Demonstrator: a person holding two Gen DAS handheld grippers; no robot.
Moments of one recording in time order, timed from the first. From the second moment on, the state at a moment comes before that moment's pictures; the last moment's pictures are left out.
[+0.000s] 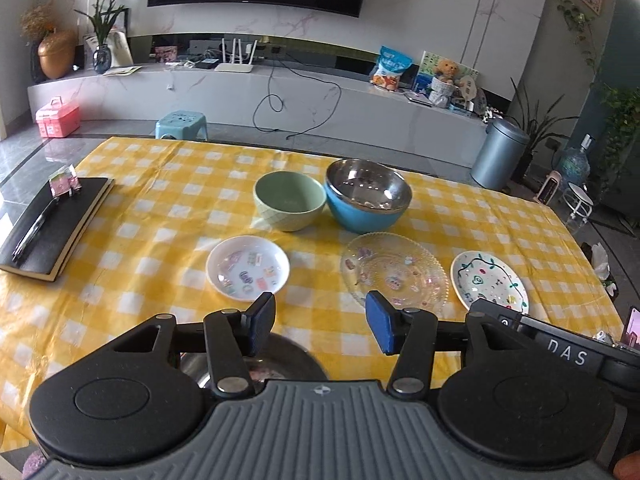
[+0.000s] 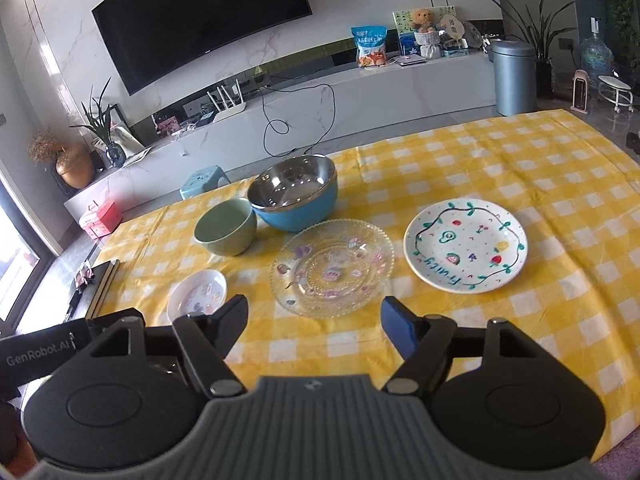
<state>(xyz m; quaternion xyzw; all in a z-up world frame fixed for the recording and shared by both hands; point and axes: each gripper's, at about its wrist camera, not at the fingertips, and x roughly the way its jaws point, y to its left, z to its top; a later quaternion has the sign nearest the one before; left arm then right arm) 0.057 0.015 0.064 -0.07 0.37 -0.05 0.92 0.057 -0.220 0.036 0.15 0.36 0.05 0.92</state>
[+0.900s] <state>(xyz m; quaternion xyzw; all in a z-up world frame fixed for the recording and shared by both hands) 0.249 -0.006 0.049 -0.05 0.43 -0.11 0.89 0.226 -0.238 0.013 0.18 0.40 0.02 0.90</state>
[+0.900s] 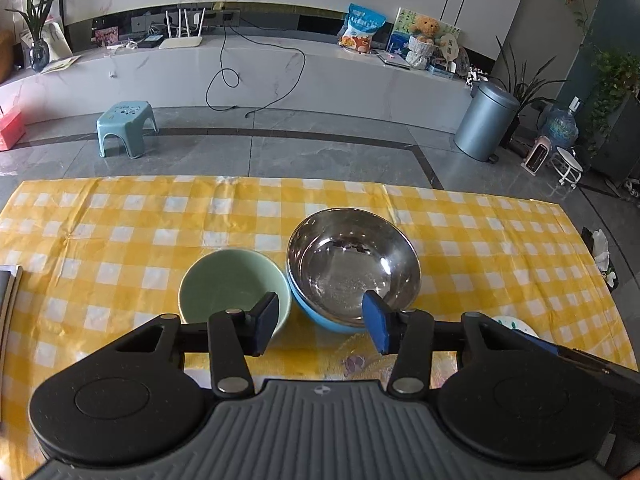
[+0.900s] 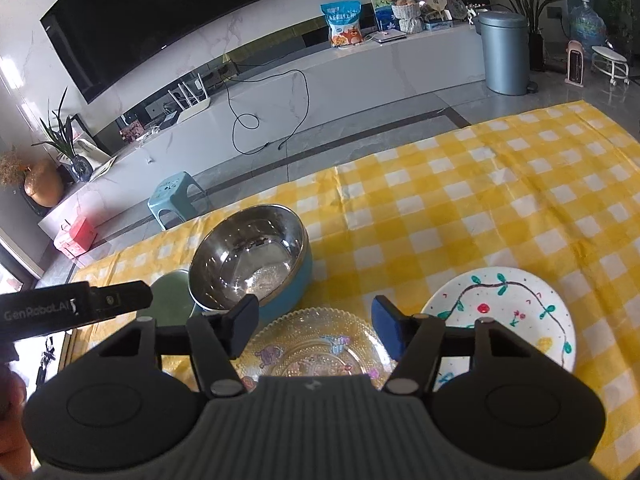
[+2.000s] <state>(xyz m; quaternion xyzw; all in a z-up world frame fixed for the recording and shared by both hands) 0.311 -0.026 0.005 0.01 0.45 -0.09 0.89 0.295 -0.215 -0.019 0.23 0.44 0.01 0.87</state>
